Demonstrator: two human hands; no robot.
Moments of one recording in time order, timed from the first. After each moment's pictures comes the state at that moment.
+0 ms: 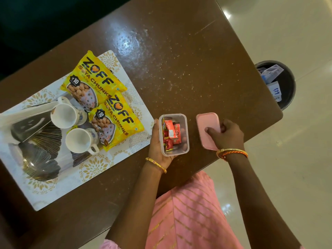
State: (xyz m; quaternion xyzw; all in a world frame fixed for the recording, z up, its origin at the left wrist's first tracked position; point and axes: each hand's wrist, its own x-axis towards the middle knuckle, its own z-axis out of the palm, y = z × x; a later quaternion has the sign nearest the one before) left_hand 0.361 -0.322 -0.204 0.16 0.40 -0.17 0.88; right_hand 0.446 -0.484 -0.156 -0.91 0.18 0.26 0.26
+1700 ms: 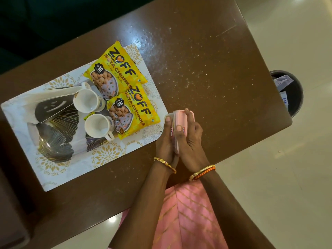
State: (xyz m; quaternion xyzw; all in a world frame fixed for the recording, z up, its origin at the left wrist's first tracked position) left_hand 0.348 -0.317 -0.153 0.28 0.44 -0.12 0.84; right_hand 0.371 -0.385 -0.122 -0.80 0.03 0.34 0.49
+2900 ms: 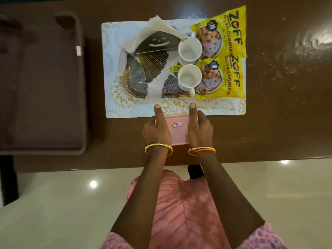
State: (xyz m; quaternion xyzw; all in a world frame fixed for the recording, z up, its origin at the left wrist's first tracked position) left_hand 0.174 -0.200 -0.134 0.51 0.71 0.11 0.47; right_hand 0.239 -0.266 -0.135 -0.83 -0.01 0.32 0.46
